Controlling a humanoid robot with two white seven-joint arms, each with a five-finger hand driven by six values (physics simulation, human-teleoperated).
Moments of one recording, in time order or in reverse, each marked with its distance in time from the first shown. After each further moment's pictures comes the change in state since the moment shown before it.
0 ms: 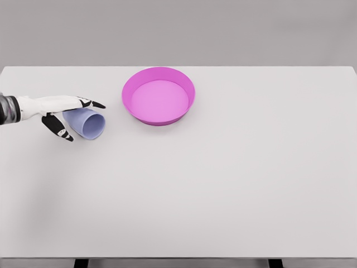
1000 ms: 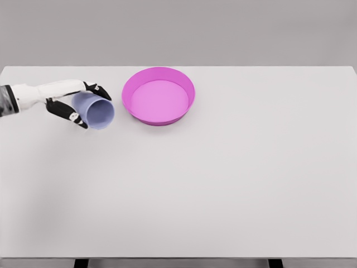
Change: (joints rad) left arm -0.002 0.044 -0.002 -0.139 0.307 0.000 0.000; right arm 0.000 0.000 0.000 0.000 0.000 0.000 0.000
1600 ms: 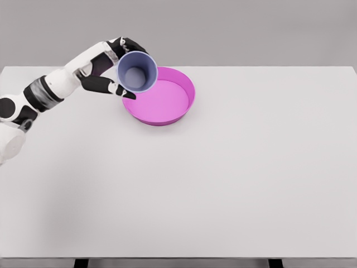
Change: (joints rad) left arm 0.028 -0.196 0.012 -0.064 0.606 0.000 0.000; right arm 0.000 0.000 0.000 0.000 0.000 0.000 0.000
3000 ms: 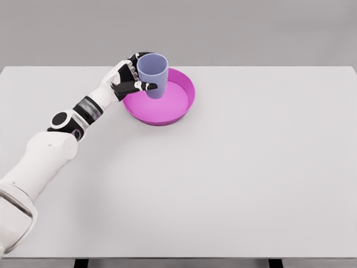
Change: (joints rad) left arm -0.037 -0.366 0.002 0.587 0.278 0.246 0.000; right arm 0.000 0.000 0.000 0.000 0.000 0.000 0.000
